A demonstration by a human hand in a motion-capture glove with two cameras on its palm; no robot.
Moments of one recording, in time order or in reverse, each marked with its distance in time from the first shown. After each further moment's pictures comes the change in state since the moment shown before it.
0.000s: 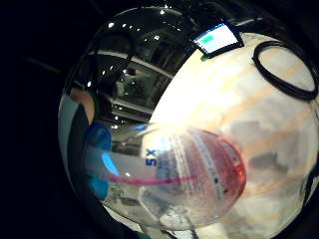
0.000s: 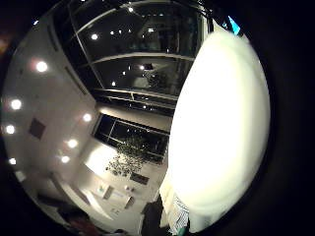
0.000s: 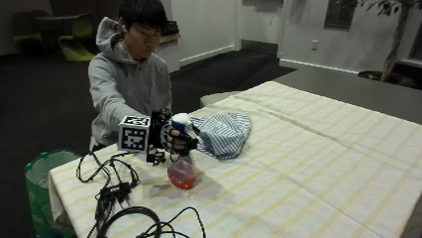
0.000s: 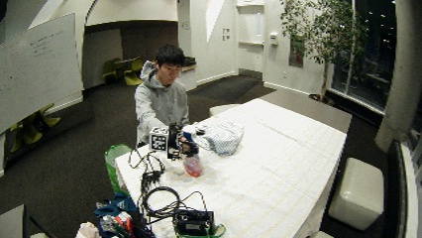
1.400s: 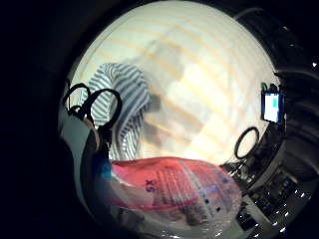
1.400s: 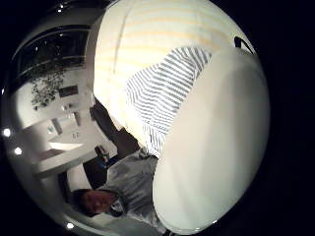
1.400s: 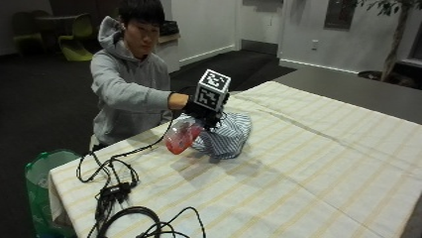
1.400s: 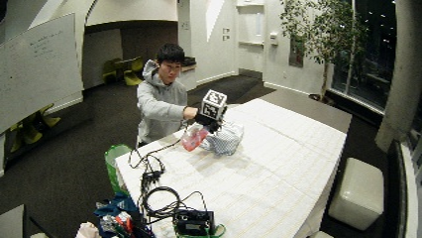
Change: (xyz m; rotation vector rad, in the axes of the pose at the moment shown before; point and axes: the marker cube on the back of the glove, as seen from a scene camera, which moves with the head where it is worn) arm -0.074 0.105 0.119 -1.191 1.000 -0.484
